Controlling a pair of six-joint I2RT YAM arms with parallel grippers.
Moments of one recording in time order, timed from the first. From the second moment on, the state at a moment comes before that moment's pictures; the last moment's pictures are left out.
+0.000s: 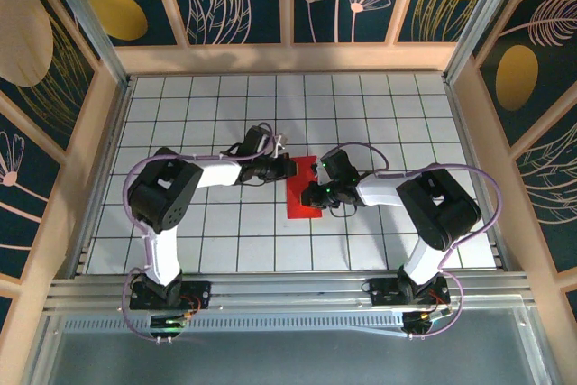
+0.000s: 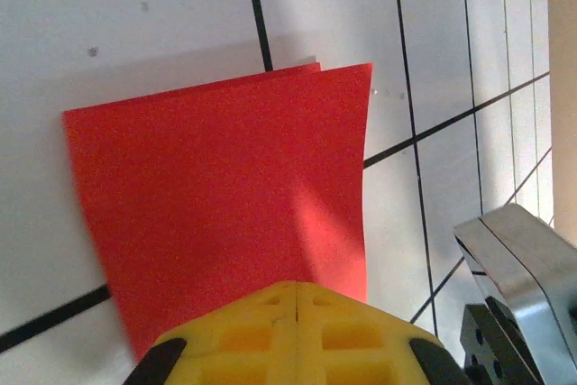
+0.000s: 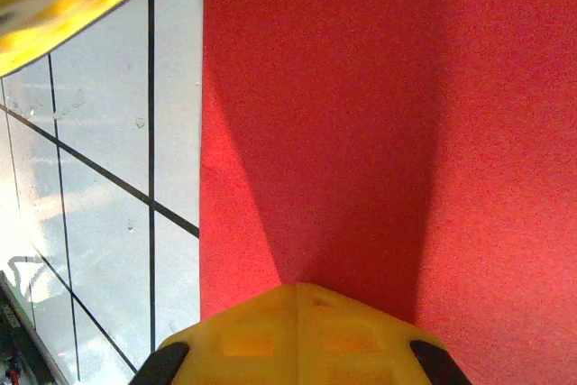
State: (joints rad) left arm -0.58 1.96 1.04 0.12 0.52 -0.73; right arm 0.62 1.70 0.71 0.01 -0.48 0.63
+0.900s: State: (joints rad) left arm -0.55 2.07 1.16 0.06 0.40 -0.71; right arm 0.62 1.70 0.71 0.01 -0.47 0.63
